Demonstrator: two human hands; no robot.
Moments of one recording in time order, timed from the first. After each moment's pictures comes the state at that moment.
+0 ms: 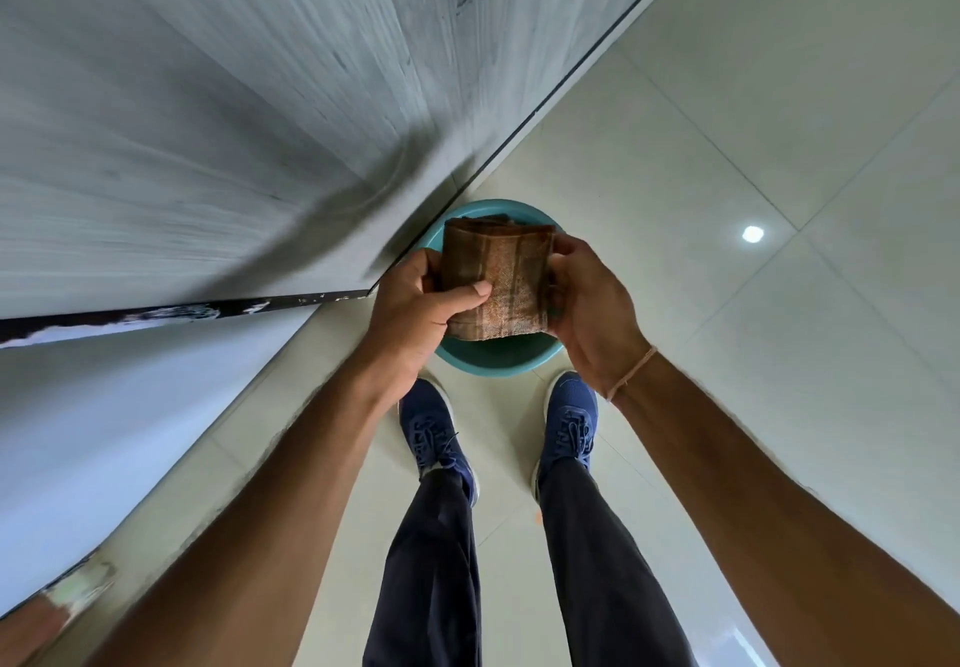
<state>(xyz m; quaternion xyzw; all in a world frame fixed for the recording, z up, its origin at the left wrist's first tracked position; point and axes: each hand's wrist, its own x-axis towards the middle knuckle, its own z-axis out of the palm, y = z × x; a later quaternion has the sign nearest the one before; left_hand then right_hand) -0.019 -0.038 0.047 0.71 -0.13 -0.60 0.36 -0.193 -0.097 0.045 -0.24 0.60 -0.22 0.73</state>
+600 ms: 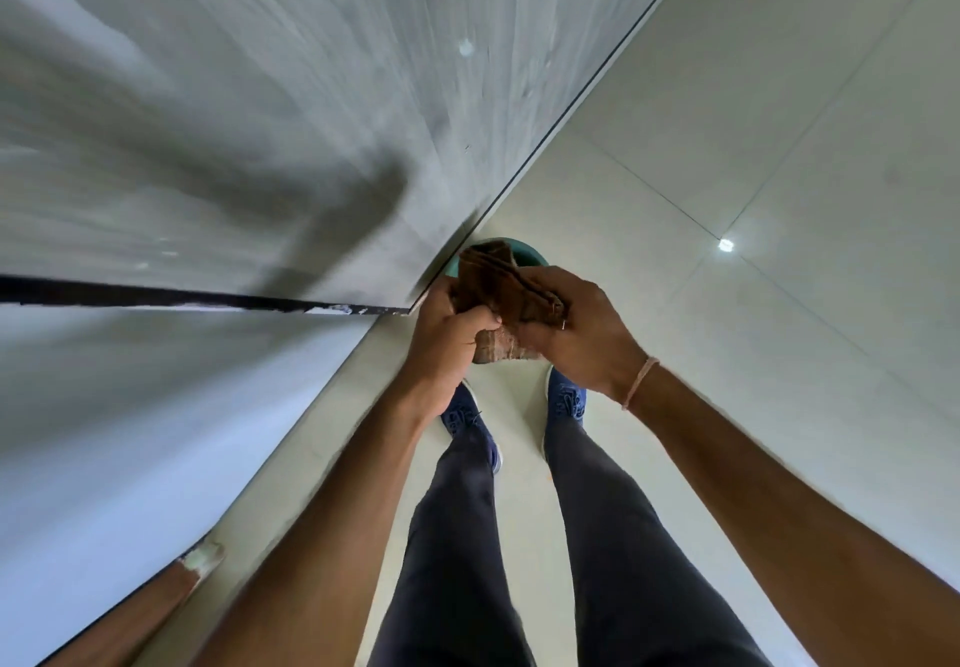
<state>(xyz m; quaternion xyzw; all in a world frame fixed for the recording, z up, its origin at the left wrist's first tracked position) -0.044 0.000 0.310 0.65 -0.17 -0.62 0.41 -0.207 -0.050 0.324 -0.62 0.53 -0.13 0.57</state>
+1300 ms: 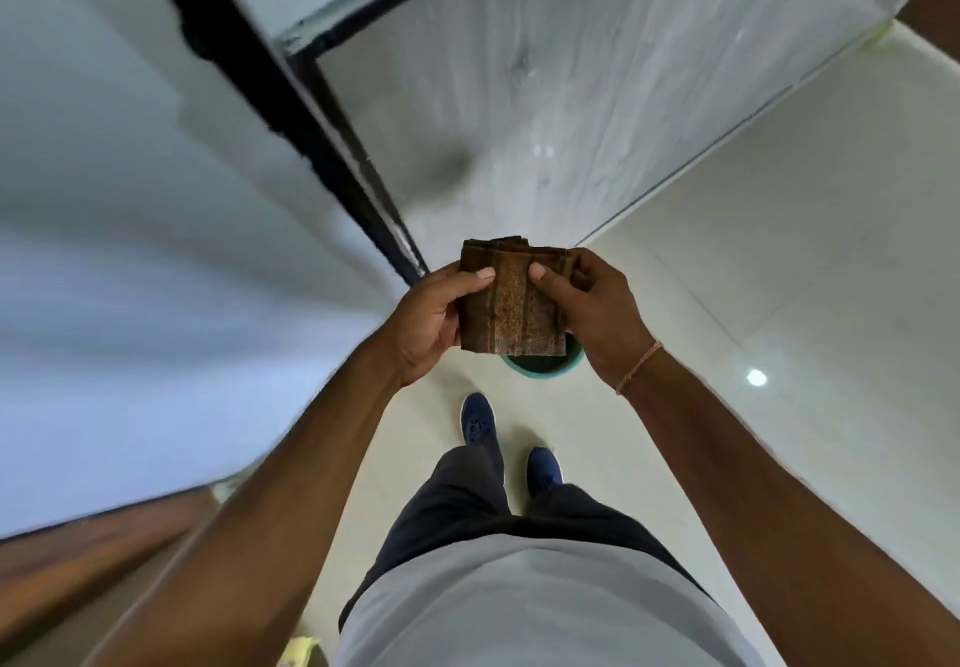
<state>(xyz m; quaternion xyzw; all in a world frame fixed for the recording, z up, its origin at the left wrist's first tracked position) 0.013 0.107 0.492 0.59 -0.17 -0.63 0.47 -0.169 0.017 0.489 -0.51 0.51 -0.22 0.66</state>
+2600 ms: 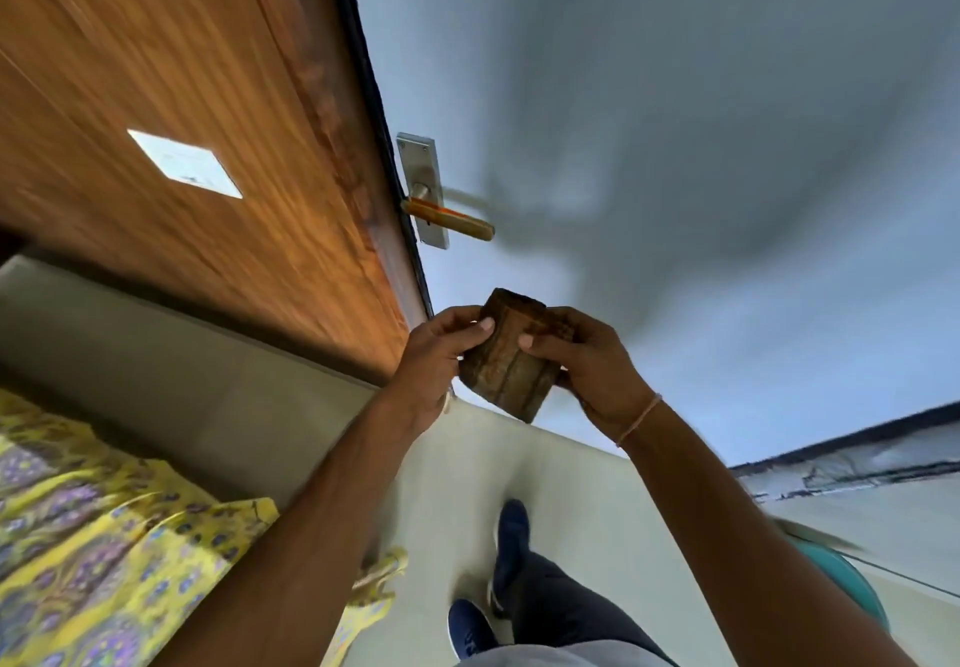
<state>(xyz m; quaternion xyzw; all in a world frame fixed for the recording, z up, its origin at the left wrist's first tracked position) 0.251 0.675 0.558 0.62 0.13 -0.21 0.75 0.214 0.481 0.578 -0.64 0.13 0.10 0.75</state>
